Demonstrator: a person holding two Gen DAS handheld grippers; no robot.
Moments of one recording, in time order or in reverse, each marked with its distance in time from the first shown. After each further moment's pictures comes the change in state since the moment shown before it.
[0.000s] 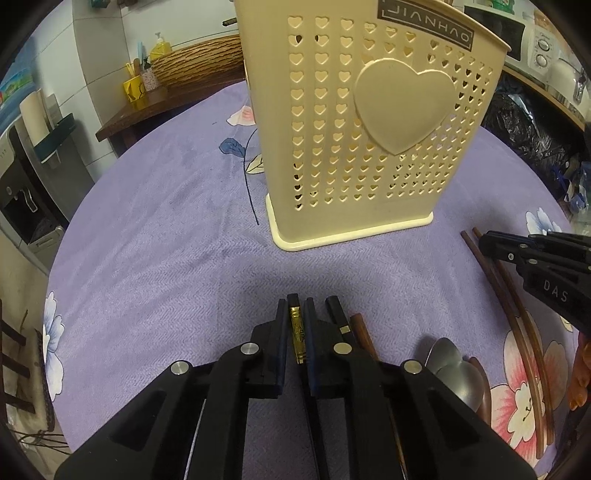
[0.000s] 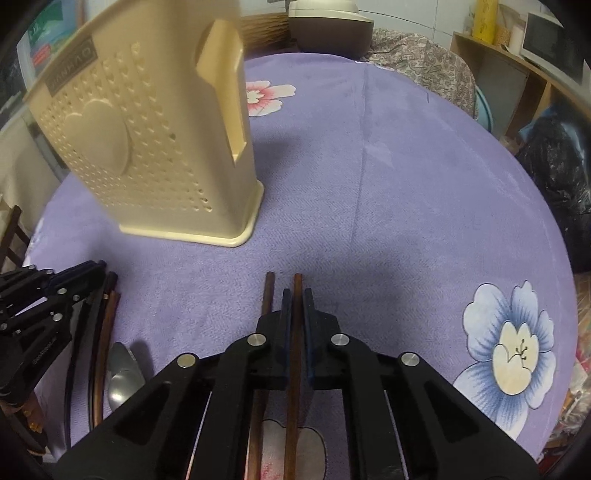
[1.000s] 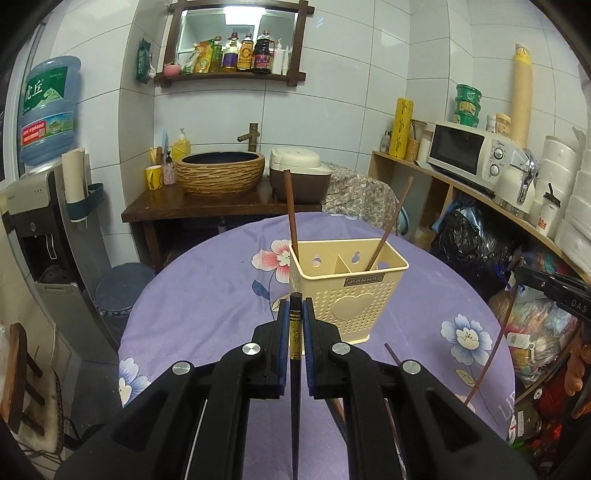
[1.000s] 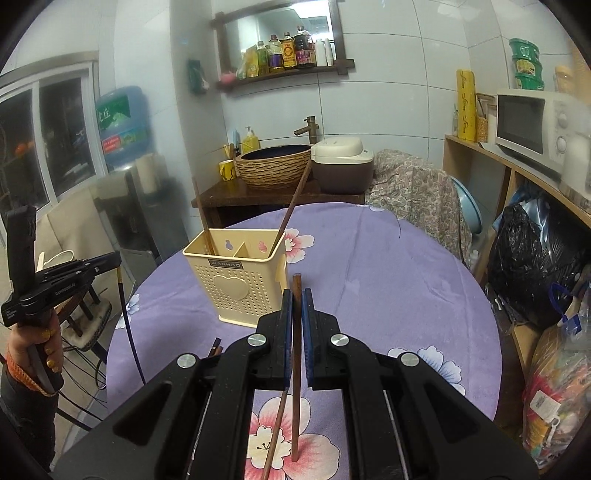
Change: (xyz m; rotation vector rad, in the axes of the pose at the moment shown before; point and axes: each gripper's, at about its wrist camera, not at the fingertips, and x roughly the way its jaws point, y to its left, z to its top) left arm -0.174 0.040 0.017 -0.056 -0.417 -0.095; right arm -0.228 -0.019 -0.009 -0.041 -0.427 0.115
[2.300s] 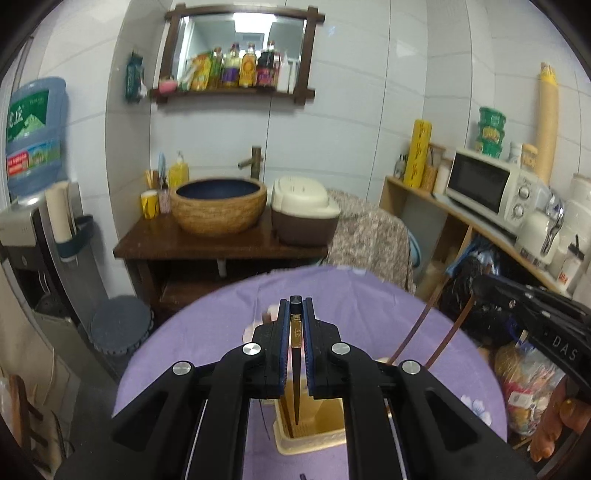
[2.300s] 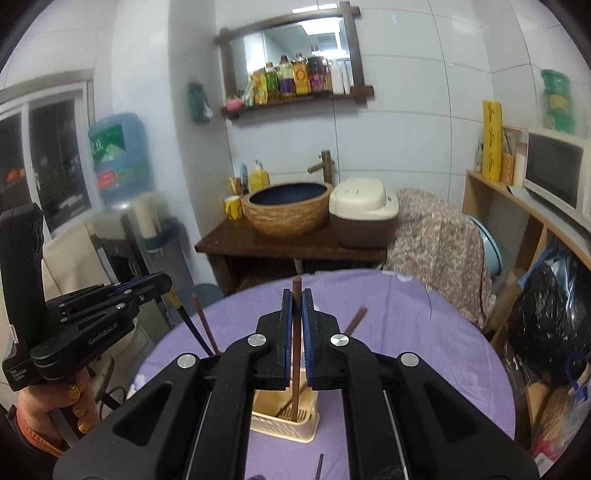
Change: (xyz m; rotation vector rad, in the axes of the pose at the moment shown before) left arm 0.067 -0.011 0.116 -0.037 -0.021 0.034; right arm 0.095 0.036 0.133 -0.005 -0.050 0.009
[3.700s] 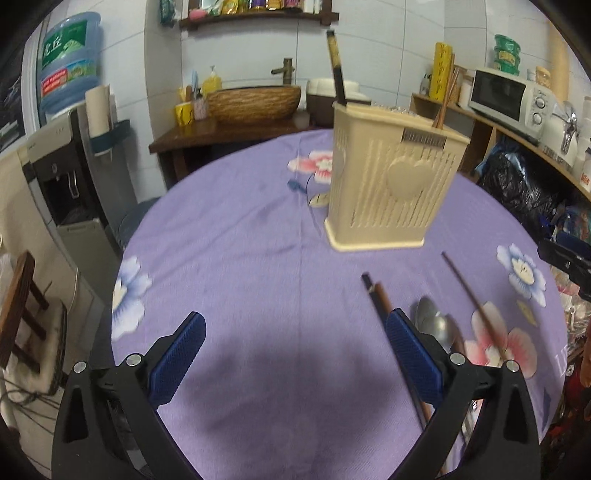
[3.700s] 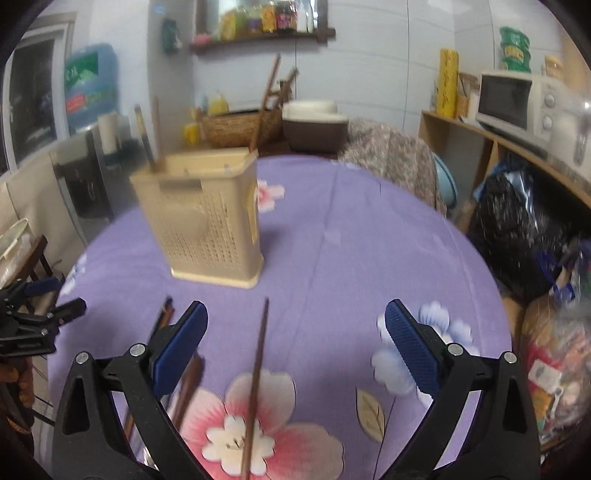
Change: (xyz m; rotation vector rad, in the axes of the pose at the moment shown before) left arm -0.027 0.039 -0.214 0.000 0.234 0.122; right arm -0.037 -0.029 -0.214 0.006 0.176 -0.192
